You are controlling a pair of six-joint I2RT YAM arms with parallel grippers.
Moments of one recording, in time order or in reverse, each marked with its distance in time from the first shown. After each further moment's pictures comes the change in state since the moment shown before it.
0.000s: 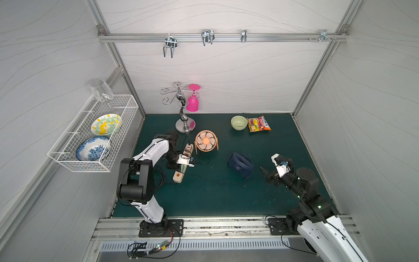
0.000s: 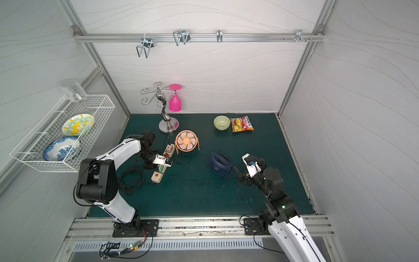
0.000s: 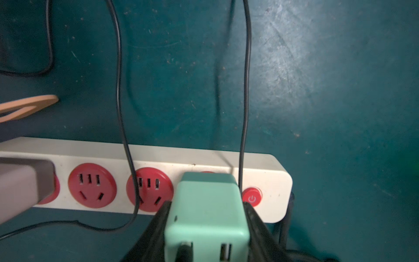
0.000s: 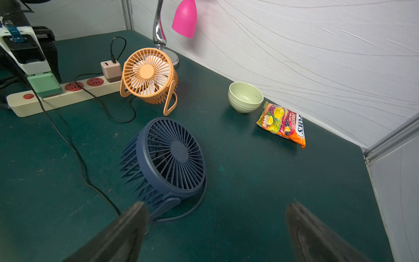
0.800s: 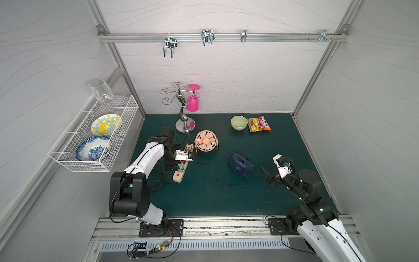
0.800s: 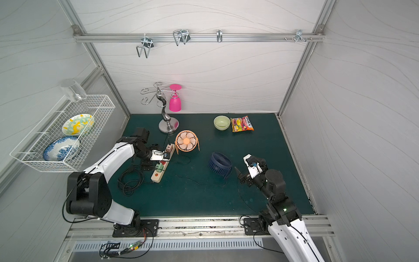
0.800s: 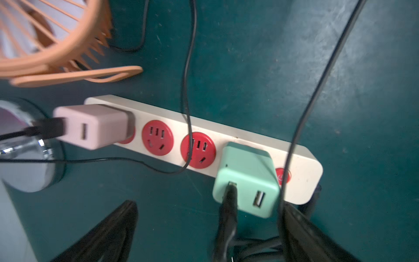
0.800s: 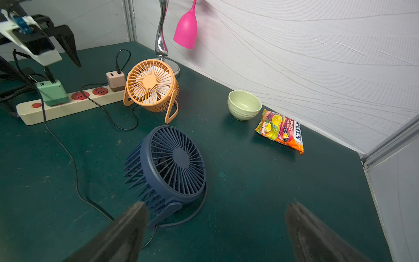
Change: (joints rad) left arm 0.010 -0.217 -0.008 0.086 0.010 -0.112; right arm 0.000 -0.054 -0.002 -0.001 -0.009 0.009
